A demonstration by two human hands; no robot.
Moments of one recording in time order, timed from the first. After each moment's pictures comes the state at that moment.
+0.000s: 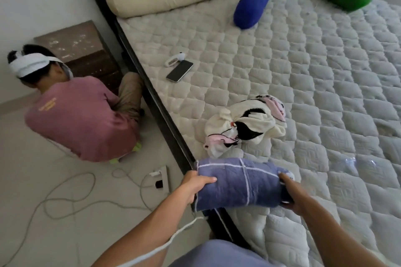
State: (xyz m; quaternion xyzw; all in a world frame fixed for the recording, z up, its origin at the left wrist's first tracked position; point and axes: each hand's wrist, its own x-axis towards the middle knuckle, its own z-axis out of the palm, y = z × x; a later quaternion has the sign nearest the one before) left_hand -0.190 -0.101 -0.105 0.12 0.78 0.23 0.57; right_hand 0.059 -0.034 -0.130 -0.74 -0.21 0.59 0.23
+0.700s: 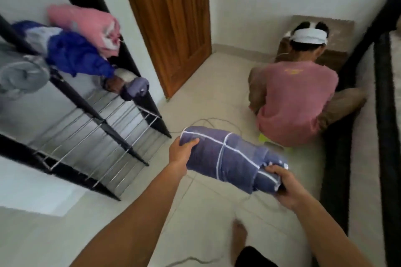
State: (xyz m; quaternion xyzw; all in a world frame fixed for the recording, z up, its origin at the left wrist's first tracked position) left_hand -0.506 -0.578 -0.055 -0.25 0.72 0.63 0.13; right_hand -0.386 -0.329 -0.063 -0.33 -0.45 0.82 -0.11
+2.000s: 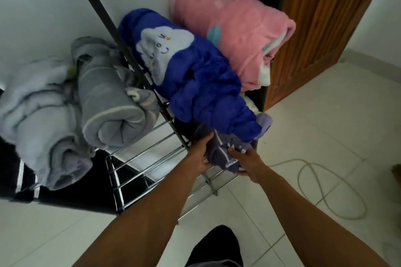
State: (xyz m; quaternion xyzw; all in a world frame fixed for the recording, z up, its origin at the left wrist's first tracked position) left_hand -0.857 -0.920 -0.131 -0.44 0.49 0.75 0.12; right_hand -0.868 -0.764 -0.137 -0.14 -0.63 0.70 -0.32
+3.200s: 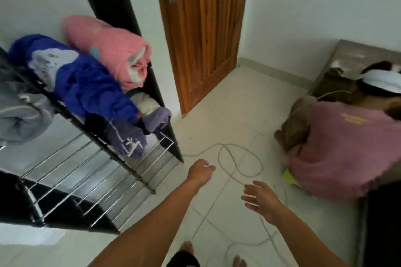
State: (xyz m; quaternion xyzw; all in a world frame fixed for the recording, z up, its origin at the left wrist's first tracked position) left_hand -0.716 -0.629 -0.077 -0.17 0.82 0.47 0.28; right_hand -0.649 -0.438 -0.106 -0.37 -0.58 0.69 -0.23
